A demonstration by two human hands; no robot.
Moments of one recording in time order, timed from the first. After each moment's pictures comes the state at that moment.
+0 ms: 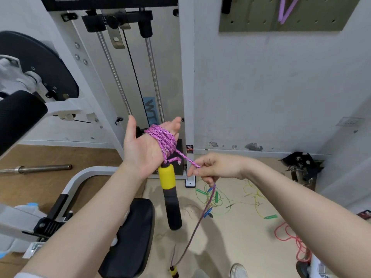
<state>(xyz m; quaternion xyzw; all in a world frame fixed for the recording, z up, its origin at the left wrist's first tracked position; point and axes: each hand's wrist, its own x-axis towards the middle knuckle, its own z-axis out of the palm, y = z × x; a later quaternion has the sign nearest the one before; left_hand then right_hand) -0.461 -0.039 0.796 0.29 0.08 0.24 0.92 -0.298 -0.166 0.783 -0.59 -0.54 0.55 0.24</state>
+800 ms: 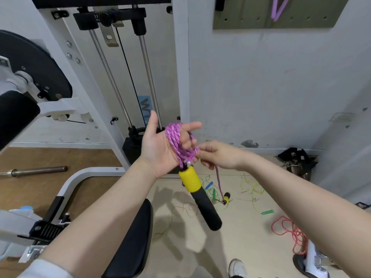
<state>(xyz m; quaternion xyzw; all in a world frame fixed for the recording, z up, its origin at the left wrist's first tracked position) -0.435 -0.069 0.809 0.38 0.07 0.15 0.91 -0.291 -0.163 0.782 -0.65 -0.54 0.42 0.32</state>
